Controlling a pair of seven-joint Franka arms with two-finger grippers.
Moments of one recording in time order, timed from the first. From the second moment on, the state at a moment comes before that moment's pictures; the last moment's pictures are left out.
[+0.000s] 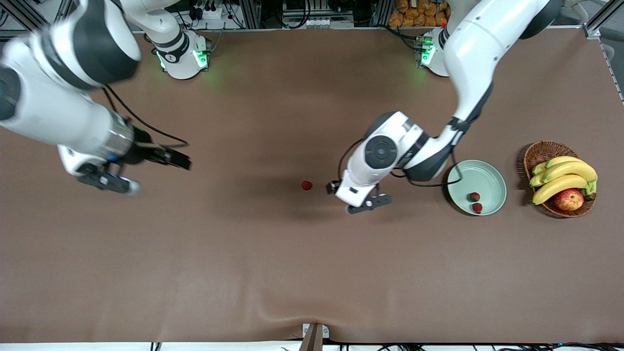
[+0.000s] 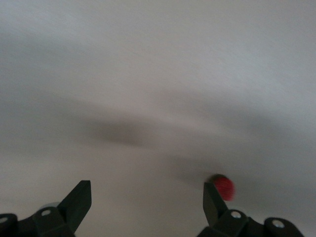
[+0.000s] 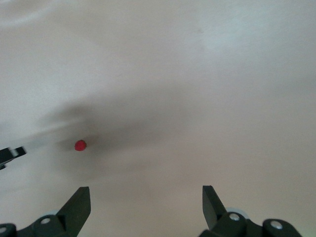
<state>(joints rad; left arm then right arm) -0.23 0.76 -0.53 -1.48 0.24 2.16 -1.06 0.32 0.20 -0.12 -1.45 0.21 1.57 0.45</state>
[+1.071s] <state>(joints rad) -0.55 0.94 -0.33 -1.34 0.24 2.32 -1.23 -0.08 0.06 0.06 -1.41 -0.01 1.46 -0.03</state>
